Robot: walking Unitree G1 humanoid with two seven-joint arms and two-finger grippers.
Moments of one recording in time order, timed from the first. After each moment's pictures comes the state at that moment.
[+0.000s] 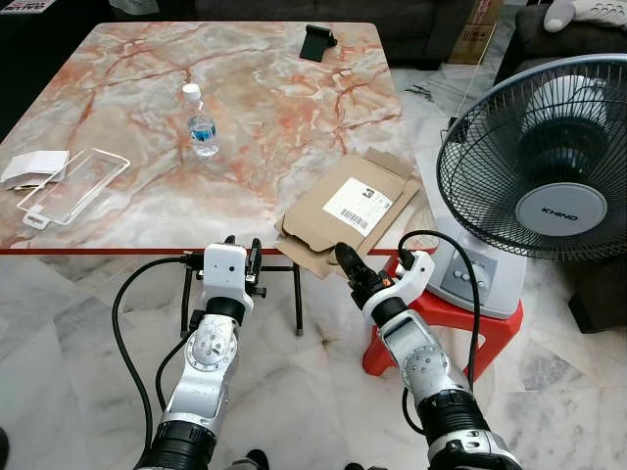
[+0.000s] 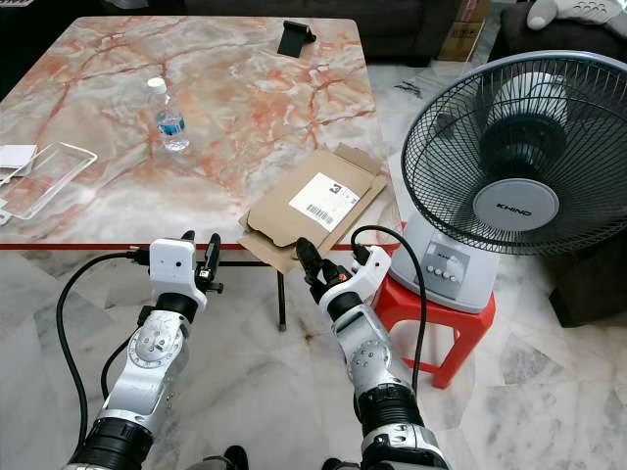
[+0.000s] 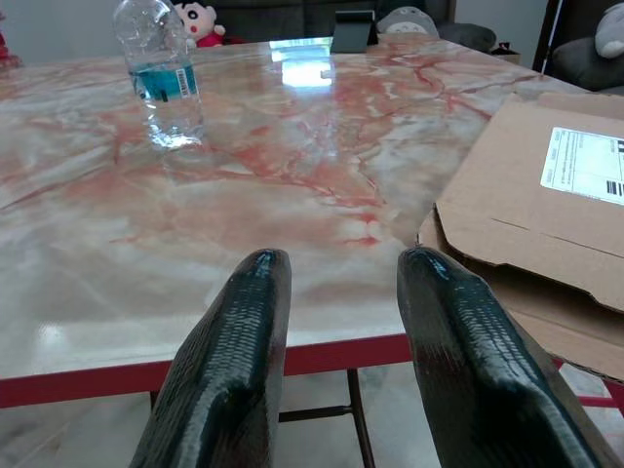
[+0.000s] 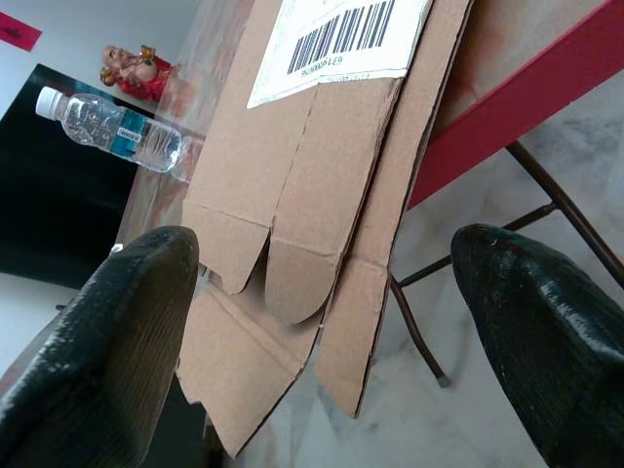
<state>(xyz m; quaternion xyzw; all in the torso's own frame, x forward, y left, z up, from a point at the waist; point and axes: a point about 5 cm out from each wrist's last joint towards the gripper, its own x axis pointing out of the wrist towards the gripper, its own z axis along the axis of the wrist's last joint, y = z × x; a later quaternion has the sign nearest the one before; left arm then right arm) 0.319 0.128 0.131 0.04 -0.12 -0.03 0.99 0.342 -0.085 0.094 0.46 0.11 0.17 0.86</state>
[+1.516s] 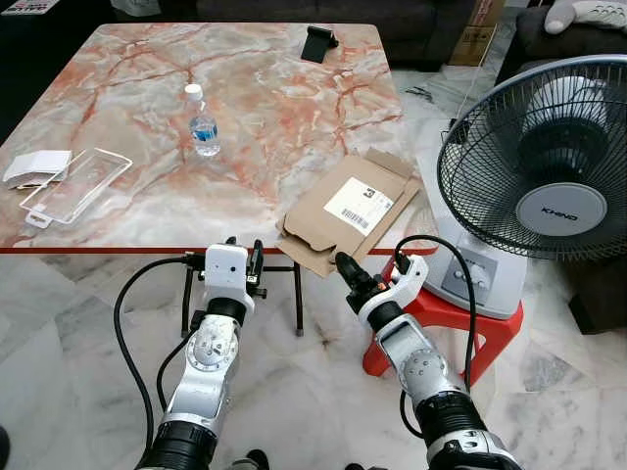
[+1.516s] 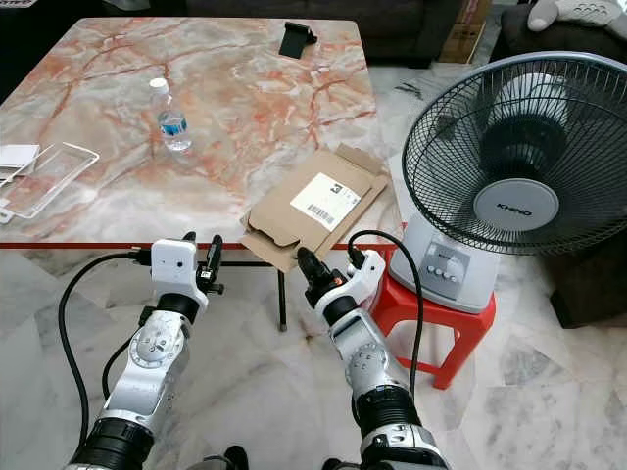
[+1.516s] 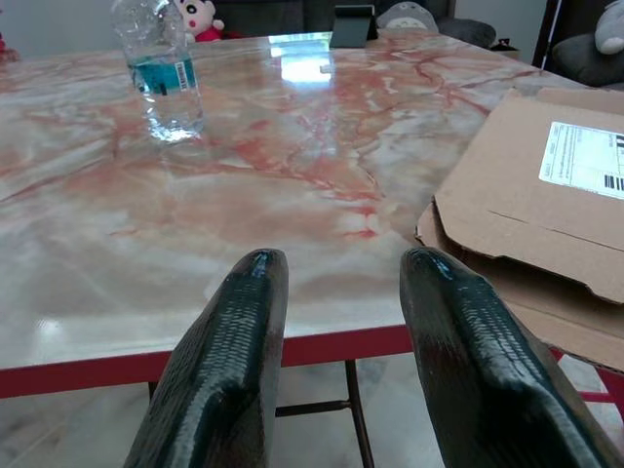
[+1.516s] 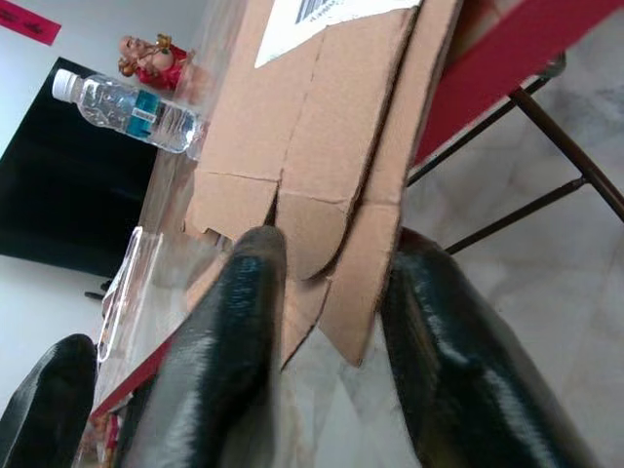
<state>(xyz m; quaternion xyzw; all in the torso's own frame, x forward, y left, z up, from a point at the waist) 0.320 0.127 0.130 0.04 -0.11 -0.03 0.99 0.338 -0.080 0.085 0.48 0.12 0.19 0.85</state>
